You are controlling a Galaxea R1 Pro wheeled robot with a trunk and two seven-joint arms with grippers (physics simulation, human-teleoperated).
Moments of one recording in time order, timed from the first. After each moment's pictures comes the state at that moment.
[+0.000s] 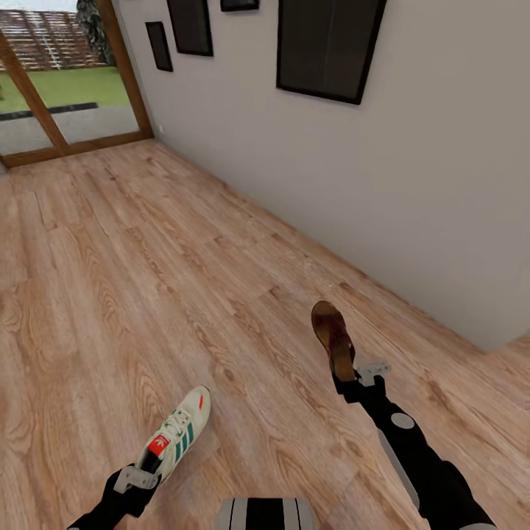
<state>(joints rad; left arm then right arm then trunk) -0.35 0.17 0.24 -0.38 -0.30 -0.38 -0.35 -0.40 -0.12 0.12 -1.09 -0.03 0.15 0.05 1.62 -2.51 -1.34</state>
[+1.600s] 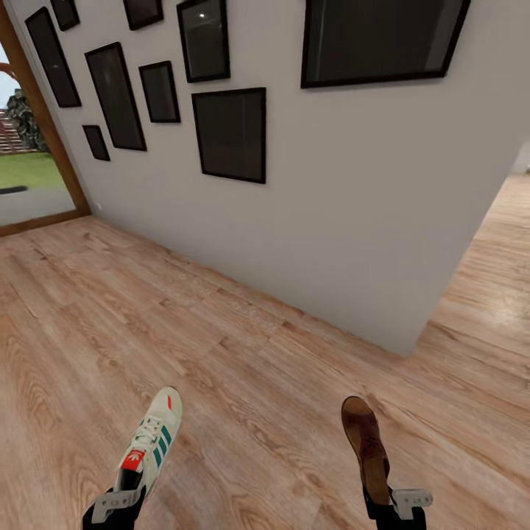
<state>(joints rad) -0.28 0.16 0.25 -0.29 0.02 -0.55 -0.28 -0.37 -0.11 0.11 -0.11 -0.13 -0.65 0.04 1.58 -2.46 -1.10</state>
